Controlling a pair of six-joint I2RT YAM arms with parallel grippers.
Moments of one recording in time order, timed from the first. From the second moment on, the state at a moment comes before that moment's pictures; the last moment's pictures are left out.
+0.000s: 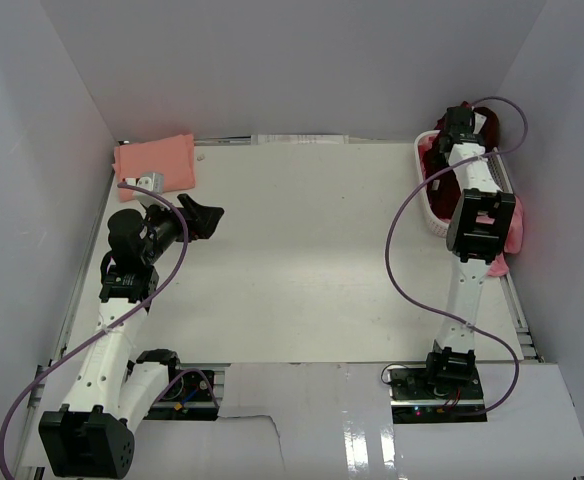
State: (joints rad) left arm -0.04 0.85 0.70 0.02 0.43 -0.43; right arm -0.09 2.42 2.17 -0.58 0.29 0.34
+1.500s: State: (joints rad) left arm -0.04 0.86 0.70 0.02 0.45 -0.43; right arm 0.48 1.23 1.46 -0.89 -0.37 0.22
